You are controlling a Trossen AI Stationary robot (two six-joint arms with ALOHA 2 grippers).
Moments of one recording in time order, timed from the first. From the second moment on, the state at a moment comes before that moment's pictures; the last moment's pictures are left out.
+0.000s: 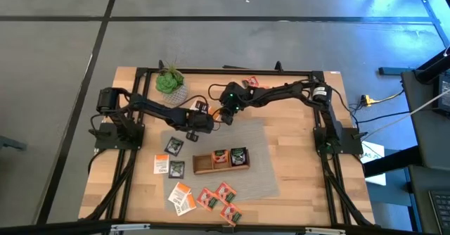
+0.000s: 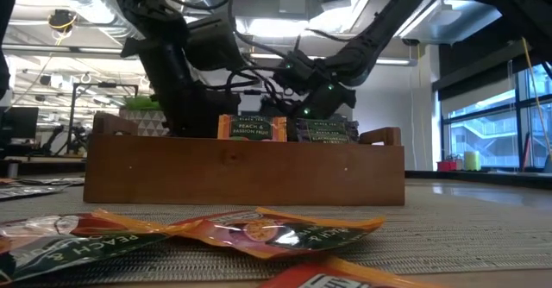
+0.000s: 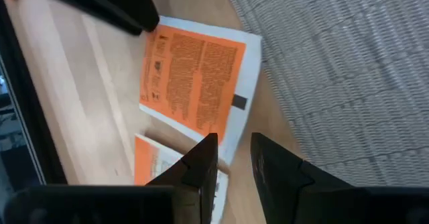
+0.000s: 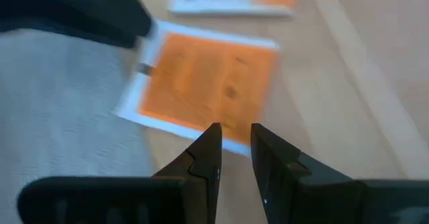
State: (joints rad) left arm 0.06 1.71 0.84 -0.31 -0.48 0.49; right arm -0.31 2.11 1.27 0.02 -0.25 0.09
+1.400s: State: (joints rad) left arm 0.03 1.78 0.85 -0.30 -0.60 0.58; right arm -0.28 2.20 1.29 0.04 -0.30 0.18
